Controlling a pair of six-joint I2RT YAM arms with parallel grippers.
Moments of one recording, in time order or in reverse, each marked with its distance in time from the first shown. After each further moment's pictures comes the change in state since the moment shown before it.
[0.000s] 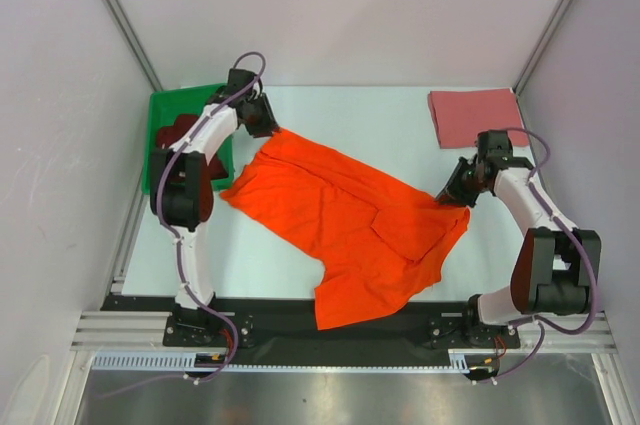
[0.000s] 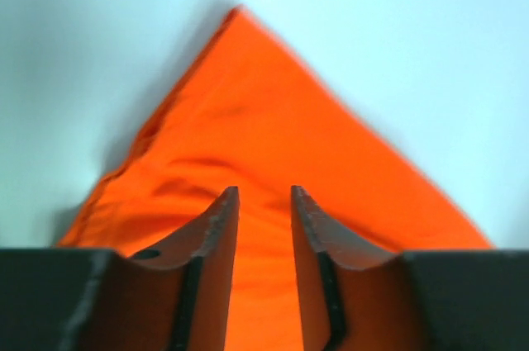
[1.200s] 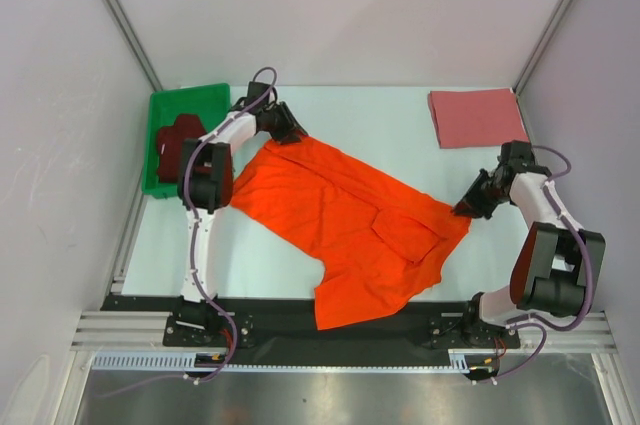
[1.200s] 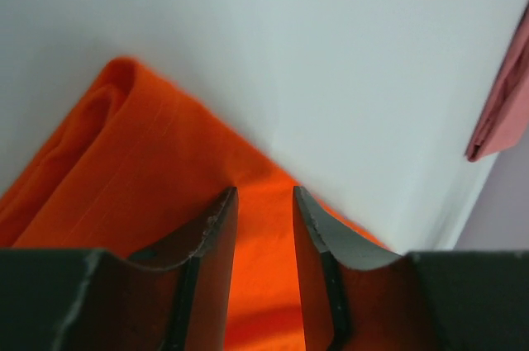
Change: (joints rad) left arm -0.014 0.366 0.221 0.211 0.325 -0.242; right arm -0.197 0.021 -0.076 -0.058 -0.037 -0.017
